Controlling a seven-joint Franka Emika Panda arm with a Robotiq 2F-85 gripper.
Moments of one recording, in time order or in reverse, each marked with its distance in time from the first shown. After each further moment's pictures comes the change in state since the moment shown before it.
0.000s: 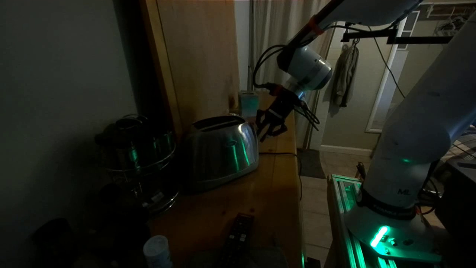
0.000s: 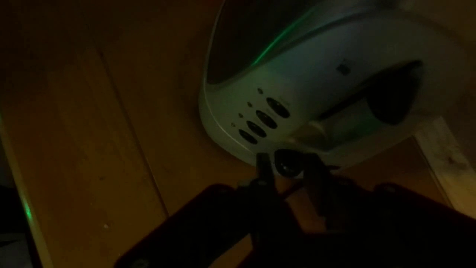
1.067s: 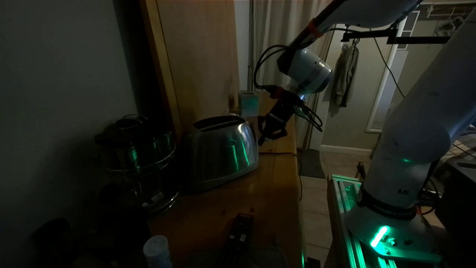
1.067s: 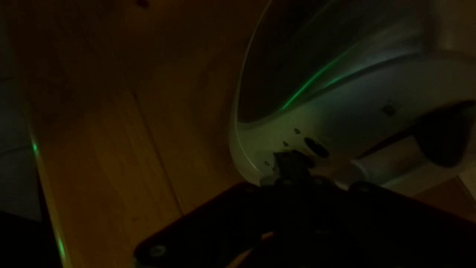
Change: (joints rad) arm 0.000 0.017 -0.010 -0.010 0.014 -0.109 0.007
